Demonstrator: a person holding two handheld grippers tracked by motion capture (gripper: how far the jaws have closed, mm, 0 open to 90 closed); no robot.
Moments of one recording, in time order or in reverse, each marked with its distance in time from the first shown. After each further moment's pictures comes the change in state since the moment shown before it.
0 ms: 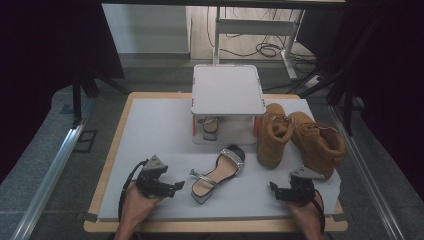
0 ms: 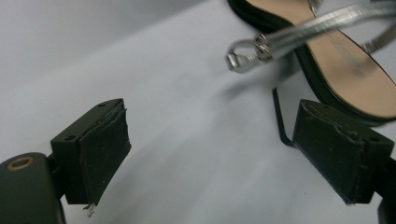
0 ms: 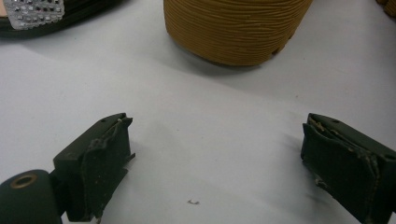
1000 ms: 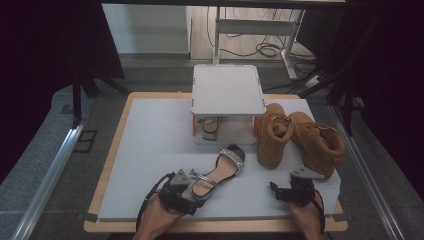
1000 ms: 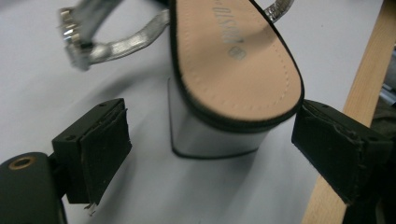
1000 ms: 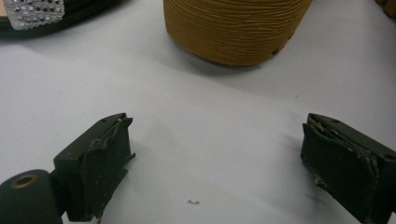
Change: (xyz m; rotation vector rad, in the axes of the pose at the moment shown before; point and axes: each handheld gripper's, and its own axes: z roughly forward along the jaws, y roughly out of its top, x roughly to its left) left arm -0.059 0.004 0.038 0.092 -0.105 0.109; right arm 0.000 0.000 0.000 -0.002 -0.001 0.001
